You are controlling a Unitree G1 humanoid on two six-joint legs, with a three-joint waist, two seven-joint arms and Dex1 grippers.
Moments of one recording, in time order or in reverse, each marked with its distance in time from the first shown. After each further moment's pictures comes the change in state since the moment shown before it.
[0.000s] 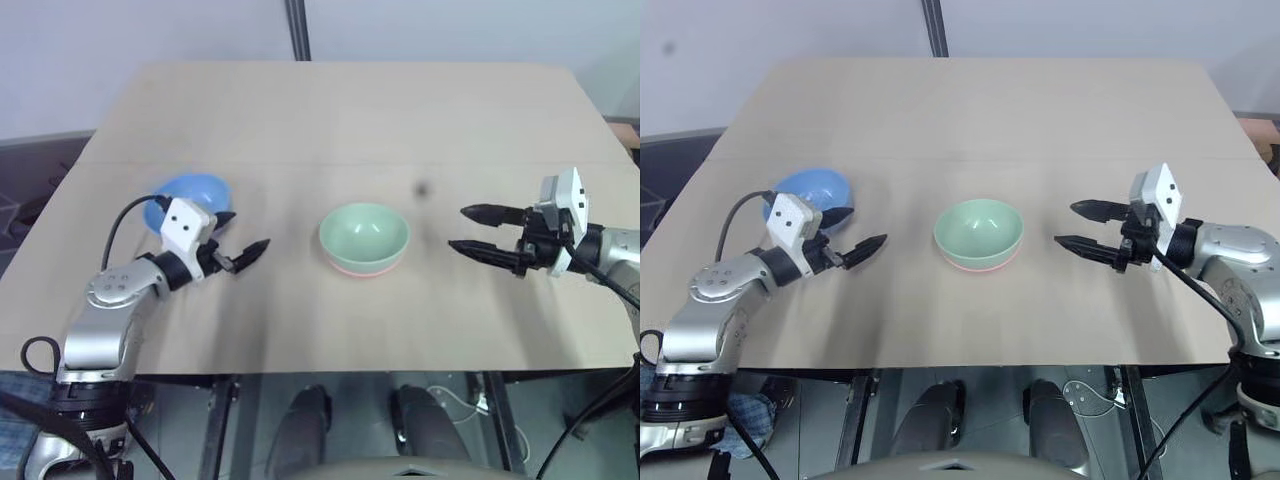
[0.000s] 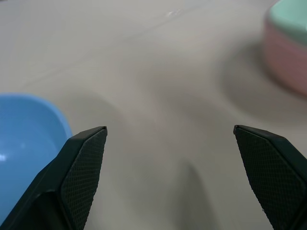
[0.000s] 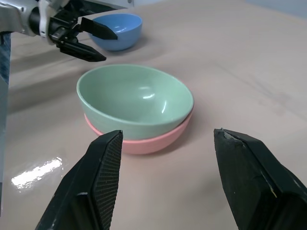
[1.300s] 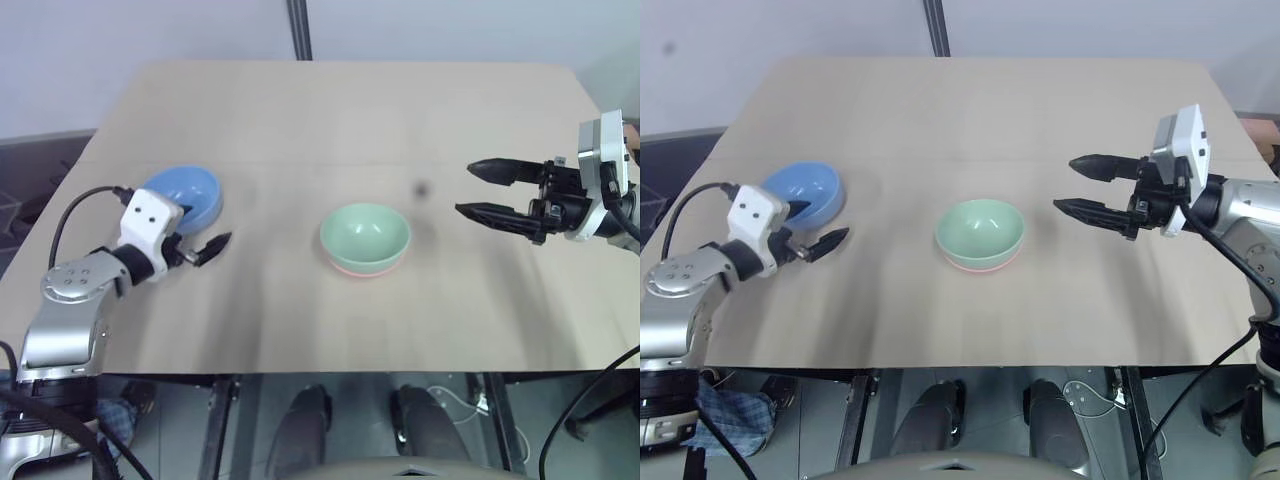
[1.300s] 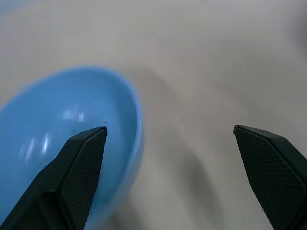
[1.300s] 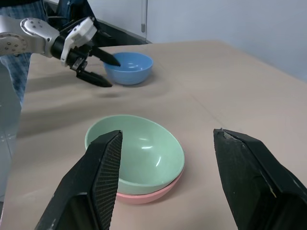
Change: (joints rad) left arm 0.039 0.089 0.093 0.058 0.087 0.003 0.023; right arm -0.156 -0.086 -0.007 0.019 0.145 -0.001 -0.011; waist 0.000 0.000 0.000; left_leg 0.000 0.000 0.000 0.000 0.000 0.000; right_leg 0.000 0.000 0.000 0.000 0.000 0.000
